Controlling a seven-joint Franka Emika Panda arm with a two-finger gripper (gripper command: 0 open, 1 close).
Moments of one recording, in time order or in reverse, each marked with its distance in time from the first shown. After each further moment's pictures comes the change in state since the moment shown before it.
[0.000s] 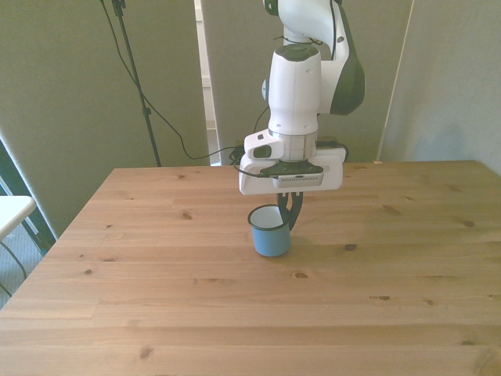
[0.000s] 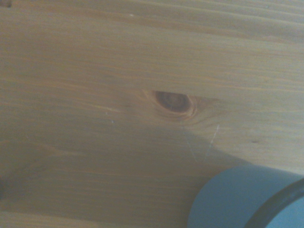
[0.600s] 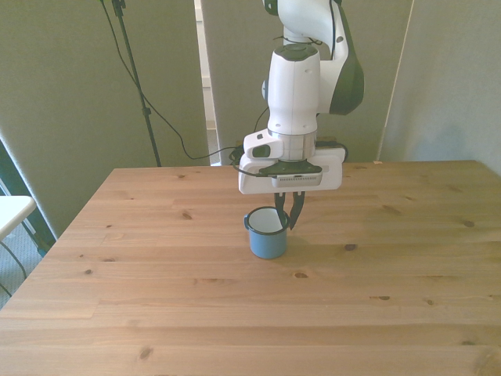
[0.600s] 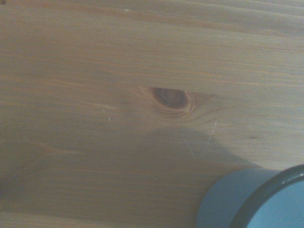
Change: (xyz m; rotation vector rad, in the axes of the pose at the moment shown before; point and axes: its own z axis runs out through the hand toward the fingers) arm 0.001 0.002 -0.003 0.003 0.004 0.012
